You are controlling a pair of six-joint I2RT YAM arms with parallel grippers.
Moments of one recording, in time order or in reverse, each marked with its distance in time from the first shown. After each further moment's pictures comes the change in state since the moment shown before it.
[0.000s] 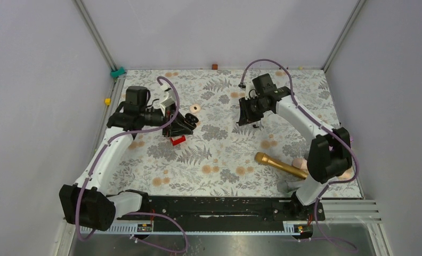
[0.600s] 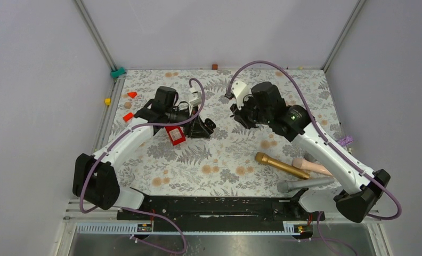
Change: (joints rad) left arm -0.227 0.207 -0.015 0.197 -0.225 -0.222; right arm 0.300 -0.427 -0.008 0.031 0.296 -0.366
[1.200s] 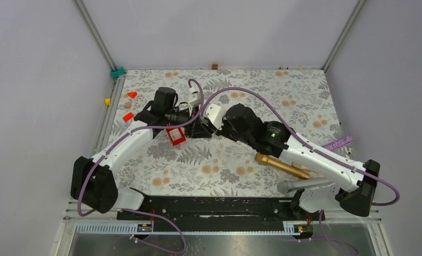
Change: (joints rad) left arm -0.026 -0.015 -0.030 0.093 0.002 -0.059; right arm 0.309 0.003 -0.085 0.124 0.354 -0.155
